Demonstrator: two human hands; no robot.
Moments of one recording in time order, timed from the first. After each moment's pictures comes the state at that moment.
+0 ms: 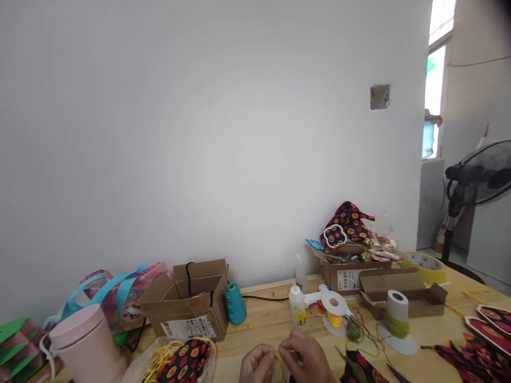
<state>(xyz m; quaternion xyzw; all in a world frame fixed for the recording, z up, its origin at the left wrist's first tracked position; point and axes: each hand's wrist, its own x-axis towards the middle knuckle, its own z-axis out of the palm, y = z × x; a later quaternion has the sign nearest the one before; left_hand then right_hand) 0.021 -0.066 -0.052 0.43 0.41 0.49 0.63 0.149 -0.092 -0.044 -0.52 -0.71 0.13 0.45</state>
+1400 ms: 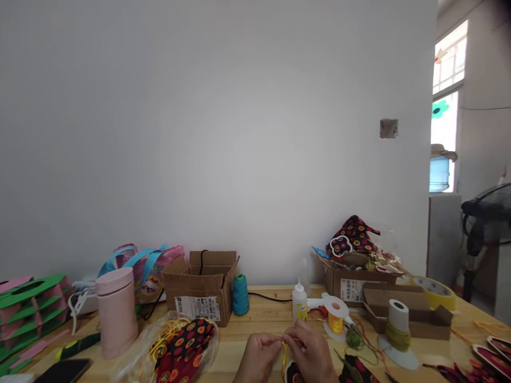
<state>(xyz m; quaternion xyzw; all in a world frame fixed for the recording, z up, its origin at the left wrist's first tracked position) 0.024 -0.070 -0.049 0.50 0.31 0.49 0.64 0.152 -0.099 -0.043 -0.51 -0.73 0.01 0.46</state>
